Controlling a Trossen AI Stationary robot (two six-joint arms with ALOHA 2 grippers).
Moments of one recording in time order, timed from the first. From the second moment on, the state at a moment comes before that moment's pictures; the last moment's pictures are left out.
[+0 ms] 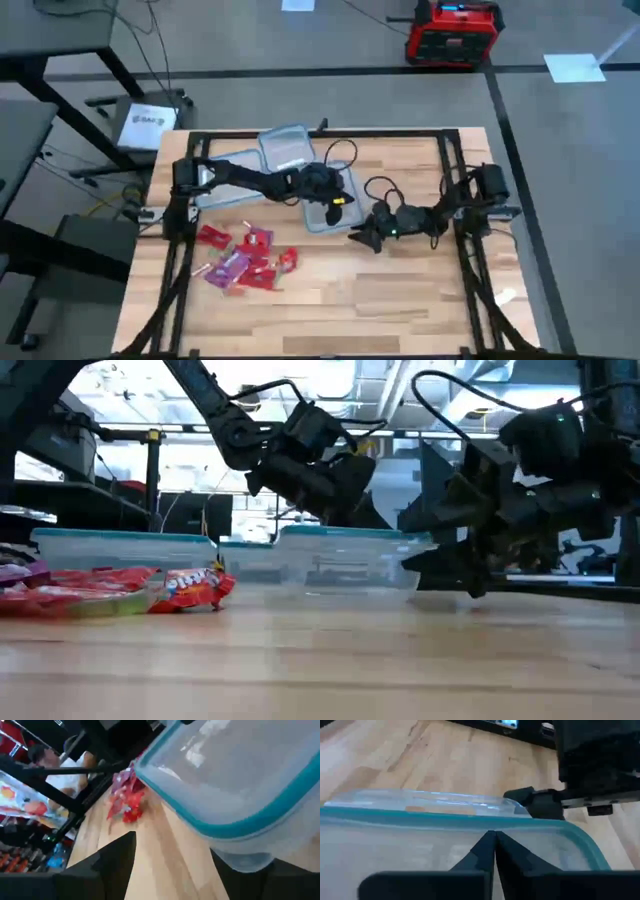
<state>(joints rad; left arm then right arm) 0.19 2.01 1.15 0.36 0.19 -0.15 0.05 1.84 0.28 1.35 0.07 0.75</state>
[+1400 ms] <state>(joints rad) 0.06 1.78 1.34 -0.15 -0.03 0.21 0.21 1.49 0.18 1.12 0.07 0.84</state>
